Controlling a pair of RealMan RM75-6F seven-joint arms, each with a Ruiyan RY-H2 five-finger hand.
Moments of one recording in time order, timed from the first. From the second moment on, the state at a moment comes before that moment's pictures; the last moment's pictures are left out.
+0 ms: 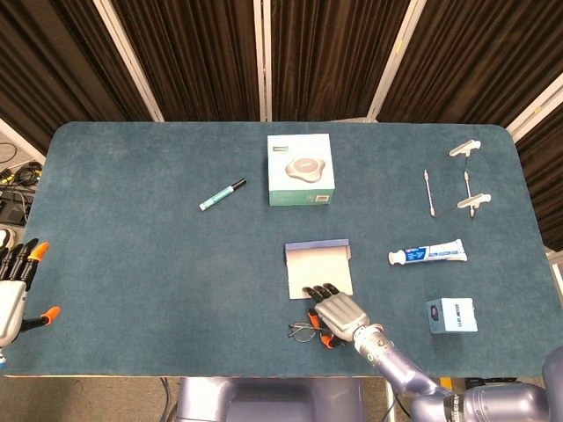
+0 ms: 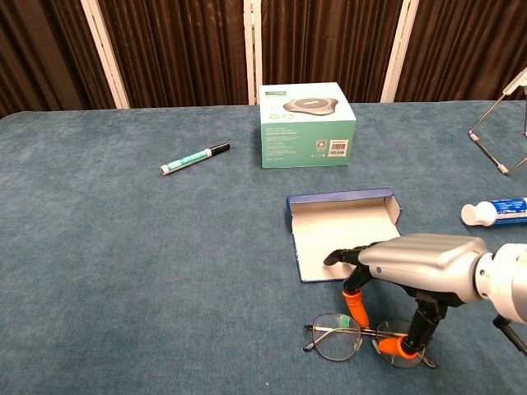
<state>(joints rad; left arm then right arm) -0.08 -1.08 -0.04 -1.71 1.44 1.45 0.17 0.75 -1.47 -0.03 -1.82 -0.94 0.86 -0.56</state>
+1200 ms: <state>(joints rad) -0.09 -1.07 -0.04 -1.70 1.43 1.44 0.15 0.79 -1.44 0.07 -1.77 -0.90 0.89 -0.45</state>
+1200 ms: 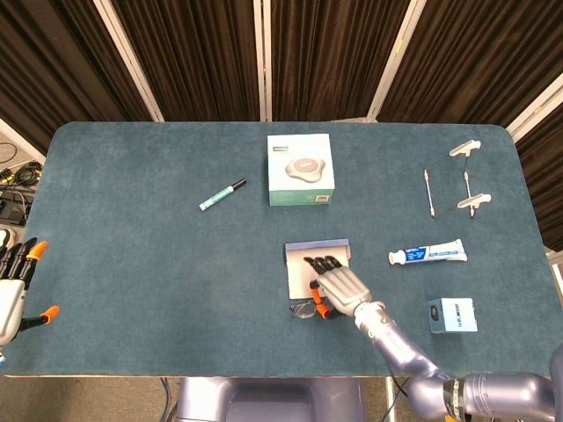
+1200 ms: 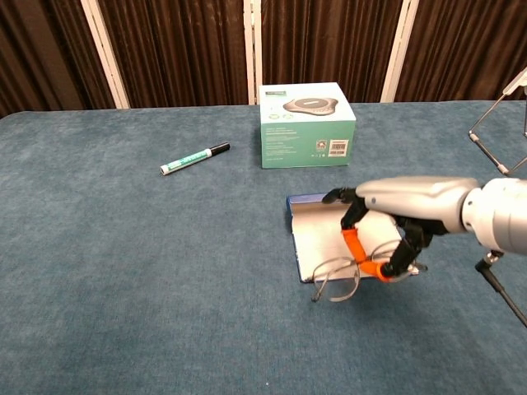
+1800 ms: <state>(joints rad) -0.10 -1.07 -0.05 -1.70 1.40 1.42 0.14 0.86 -1.60 0.17 -1.51 -0.79 0.93 -0.47</state>
